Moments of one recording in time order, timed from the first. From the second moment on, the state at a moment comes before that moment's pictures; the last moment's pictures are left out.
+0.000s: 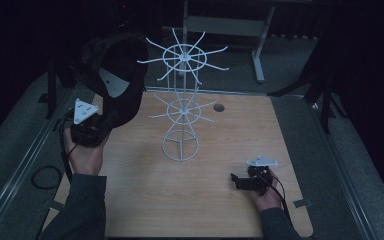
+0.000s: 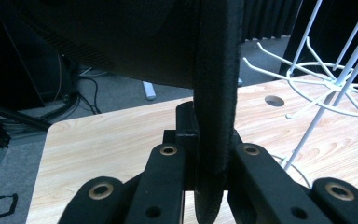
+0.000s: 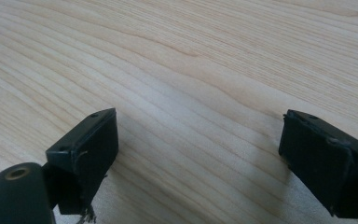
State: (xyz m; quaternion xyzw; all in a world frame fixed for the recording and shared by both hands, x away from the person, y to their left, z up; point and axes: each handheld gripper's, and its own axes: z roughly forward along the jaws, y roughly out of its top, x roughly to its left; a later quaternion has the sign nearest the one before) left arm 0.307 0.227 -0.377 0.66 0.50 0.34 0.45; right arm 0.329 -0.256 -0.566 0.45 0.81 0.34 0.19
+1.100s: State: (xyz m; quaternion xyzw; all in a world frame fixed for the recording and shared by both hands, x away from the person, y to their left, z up) left arm 0.309 0.211 -0.370 0.67 0.47 0.36 0.45; right arm 0.329 -0.256 -0.566 0.45 0.80 0.34 0.19
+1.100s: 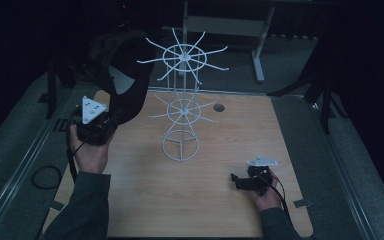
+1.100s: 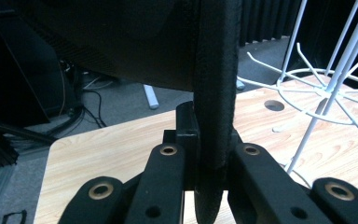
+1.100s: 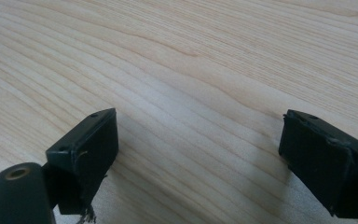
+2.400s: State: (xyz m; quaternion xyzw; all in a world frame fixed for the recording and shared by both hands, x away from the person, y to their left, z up) left arm 0.300 0.216 -0.384 0.67 0.42 0.36 0.50; right arm 0.329 -0.256 -0.566 0.45 0.81 0.34 0.19
